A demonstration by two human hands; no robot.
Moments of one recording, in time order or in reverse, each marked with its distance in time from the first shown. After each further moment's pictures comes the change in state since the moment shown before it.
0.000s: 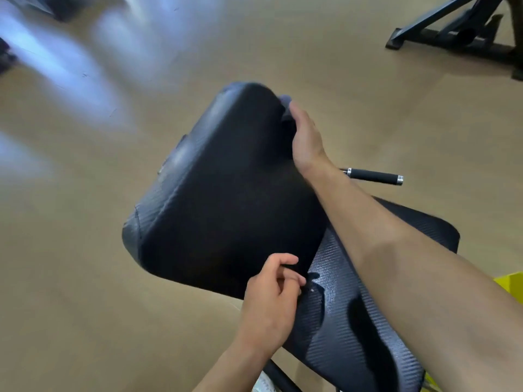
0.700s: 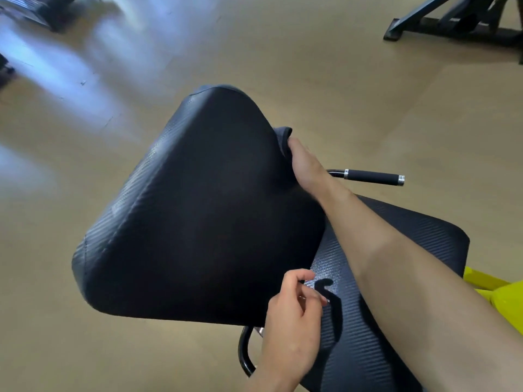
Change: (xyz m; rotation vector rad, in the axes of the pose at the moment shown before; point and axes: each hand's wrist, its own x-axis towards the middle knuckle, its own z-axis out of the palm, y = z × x) left_hand 0.019 -0.010 0.061 0.024 -0.046 -0.024; right_hand 0.024 0.044 -0.039 -0.124 -0.145 0.169
